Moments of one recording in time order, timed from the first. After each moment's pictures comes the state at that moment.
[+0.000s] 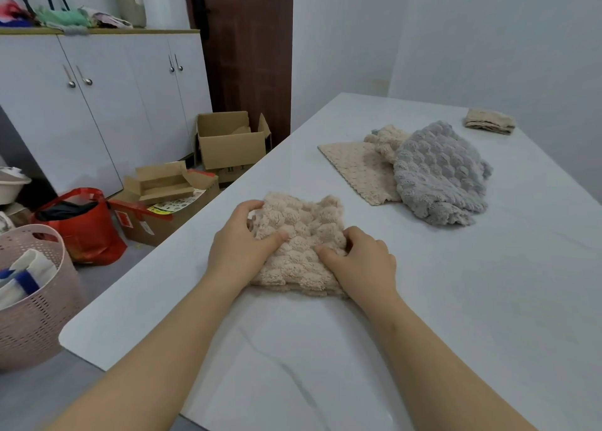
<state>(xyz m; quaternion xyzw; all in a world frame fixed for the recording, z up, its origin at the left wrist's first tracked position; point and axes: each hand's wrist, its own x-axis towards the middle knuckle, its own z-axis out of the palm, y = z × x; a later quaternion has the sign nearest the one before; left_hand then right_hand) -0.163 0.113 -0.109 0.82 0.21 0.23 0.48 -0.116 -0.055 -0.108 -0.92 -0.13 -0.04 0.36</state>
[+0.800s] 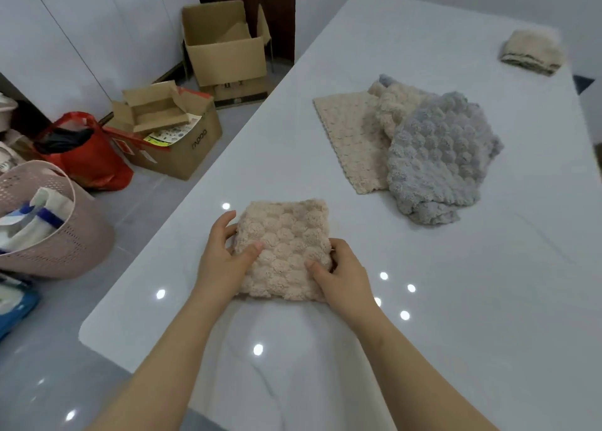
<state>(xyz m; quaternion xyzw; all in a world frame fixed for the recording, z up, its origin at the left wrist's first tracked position) -0.168 0.100 -0.100 0.70 0.29 0.13 0.64 -0.110 -0.076 -0.076 -0.83 -0.07 0.23 0.50</state>
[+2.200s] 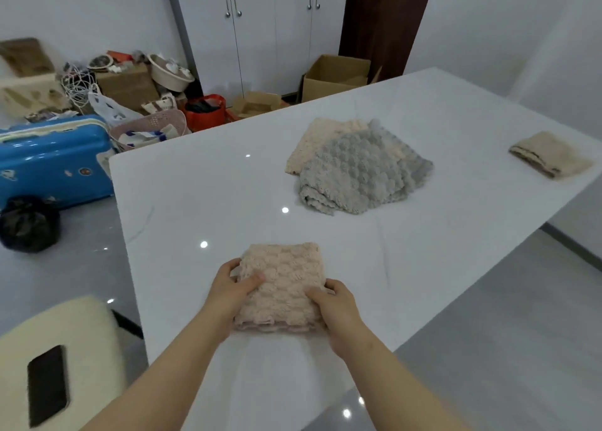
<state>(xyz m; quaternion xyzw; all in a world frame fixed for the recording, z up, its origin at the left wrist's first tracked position) -0.161 -0.300 -0.074 0.44 0.54 0.25 0.67 -0.020 -0.411 -0.064 -0.65 -0.08 0.52 0.55</state>
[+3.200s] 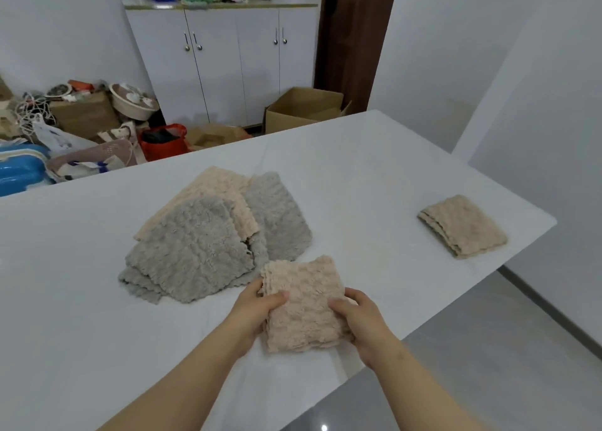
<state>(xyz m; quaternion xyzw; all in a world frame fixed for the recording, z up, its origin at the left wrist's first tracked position) 0.230 -0.340 -0.057 0.40 0.46 0.22 0.76 0.385 -0.446 -0.037 -0.68 -0.12 0.51 0.52</state>
